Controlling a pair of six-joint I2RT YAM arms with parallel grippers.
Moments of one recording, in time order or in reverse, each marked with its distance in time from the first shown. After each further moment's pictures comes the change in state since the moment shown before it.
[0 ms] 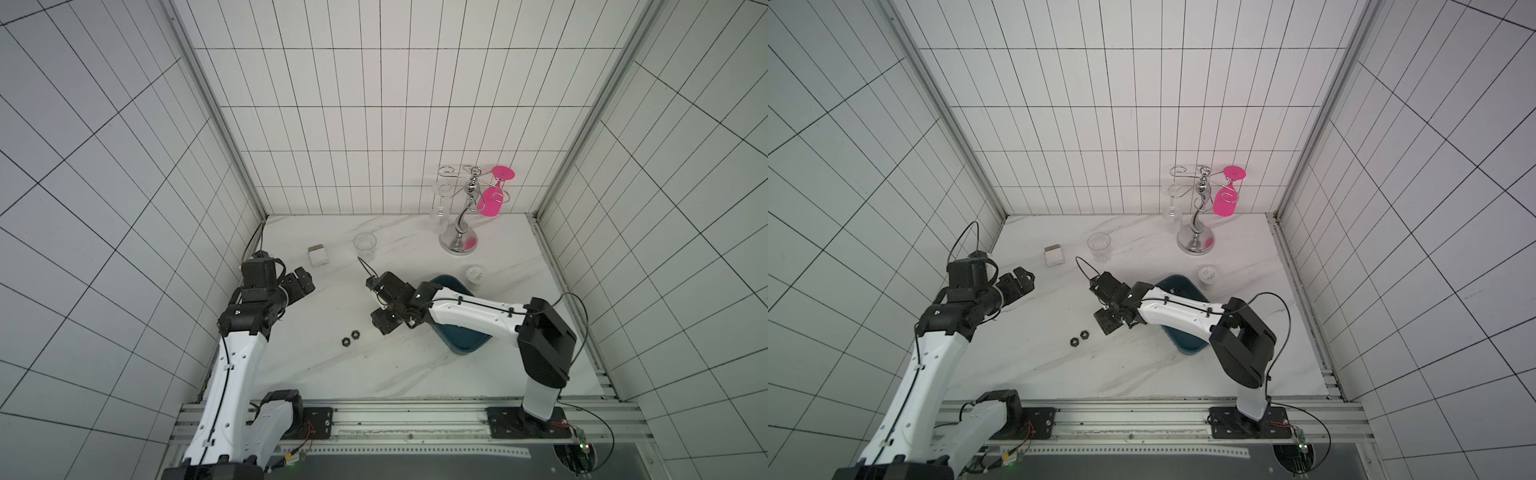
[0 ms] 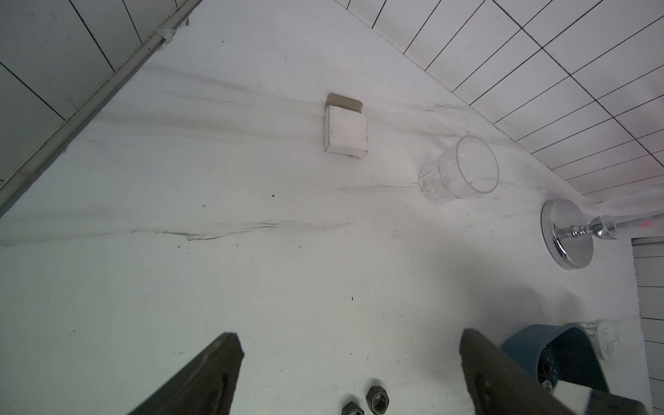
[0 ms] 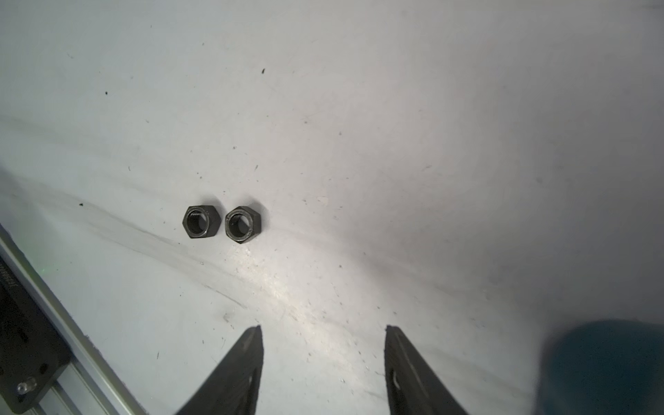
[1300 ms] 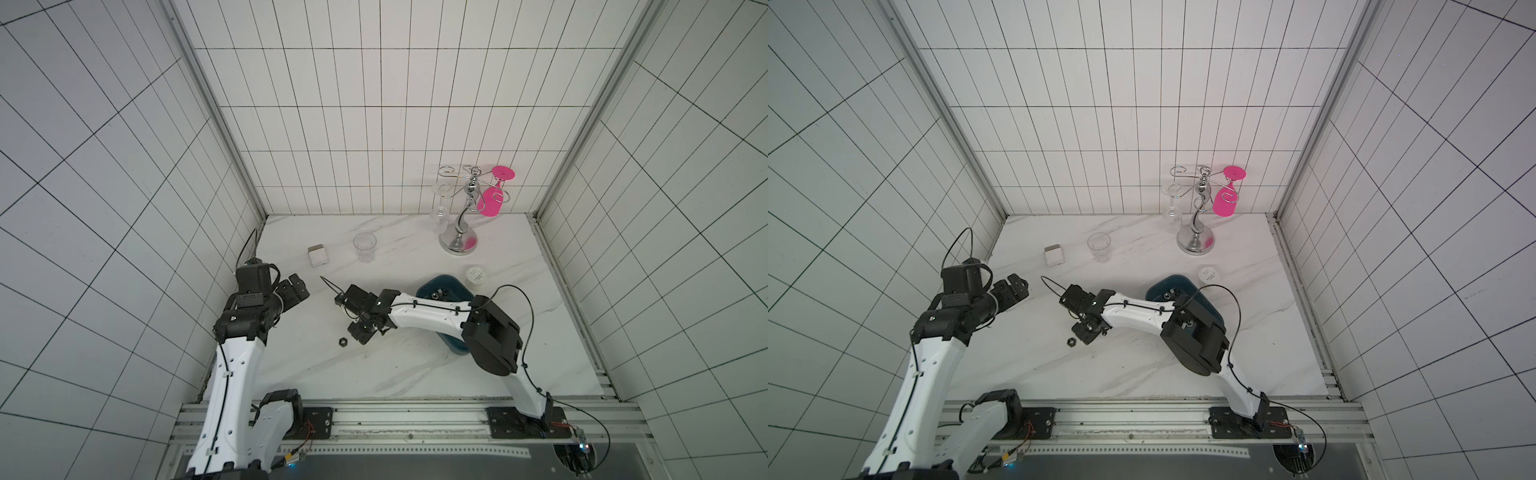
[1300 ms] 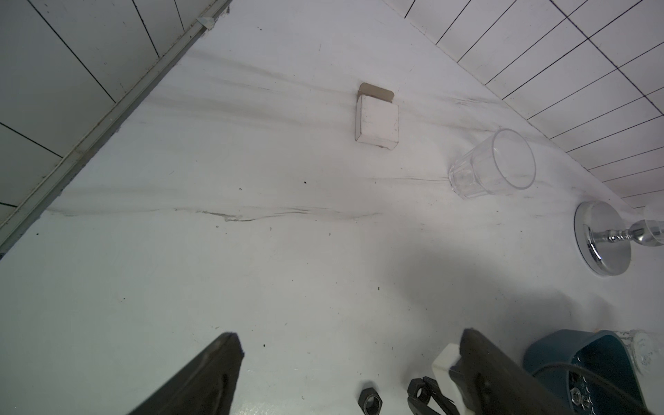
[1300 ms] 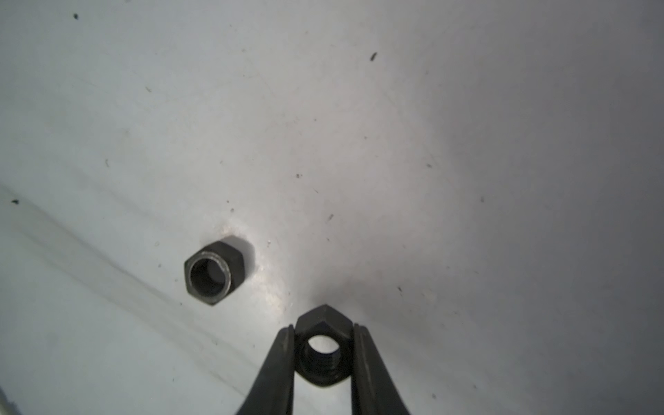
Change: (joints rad) left arm 0.056 -0.027 -0.021 -0.054 0.013 0.023; right arm 0.053 0.190 0.211 -0.071 0.041 -0.079
